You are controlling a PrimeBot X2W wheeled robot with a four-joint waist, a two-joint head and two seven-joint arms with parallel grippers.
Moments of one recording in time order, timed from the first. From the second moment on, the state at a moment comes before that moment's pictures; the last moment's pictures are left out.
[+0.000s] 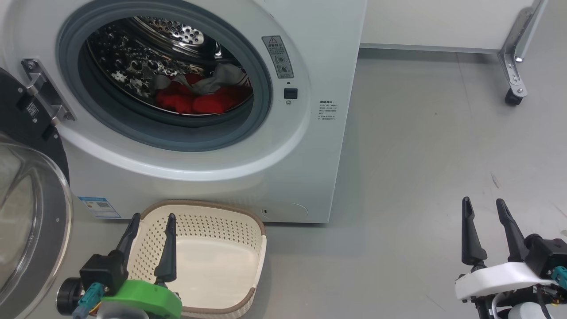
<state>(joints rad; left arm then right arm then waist) -0.04 0.06 -0.15 0.23 -0.34 -0.10 -0.25 0.08 -0.20 0.16 0.08 0.47 -0.01 -0.25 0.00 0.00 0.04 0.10</state>
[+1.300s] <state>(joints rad) -0.04 0.06 -0.12 0.22 -0.33 -0.08 -0.25 0.07 -0.19 0.17 0.06 0.45 0.00 -0.25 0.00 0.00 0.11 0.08</state>
